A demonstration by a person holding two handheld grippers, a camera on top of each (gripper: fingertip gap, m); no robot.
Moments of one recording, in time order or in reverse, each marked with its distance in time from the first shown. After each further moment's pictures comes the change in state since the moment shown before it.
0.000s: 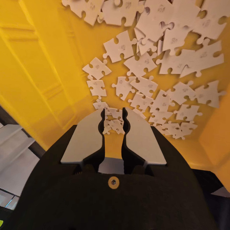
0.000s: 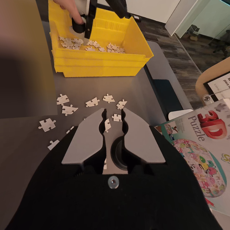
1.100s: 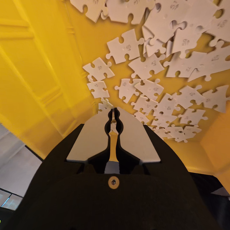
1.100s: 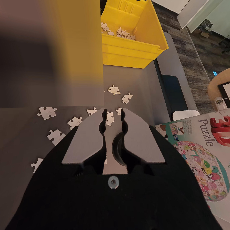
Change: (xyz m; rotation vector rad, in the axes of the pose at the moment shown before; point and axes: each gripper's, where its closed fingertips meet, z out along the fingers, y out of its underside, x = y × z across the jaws) left arm -0.005 -0.001 0.008 -0.022 0.021 -0.015; right arm -0.017 0.017 0.009 -0.085 -0.037 -0.097
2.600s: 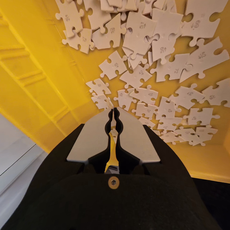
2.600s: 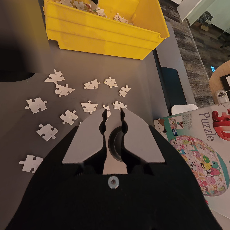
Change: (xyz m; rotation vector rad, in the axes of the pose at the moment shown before) left arm 0.002 -0.018 -0.007 0.067 -0.139 0.223; right arm 0.007 0.018 0.007 -0.048 0.021 -0.014
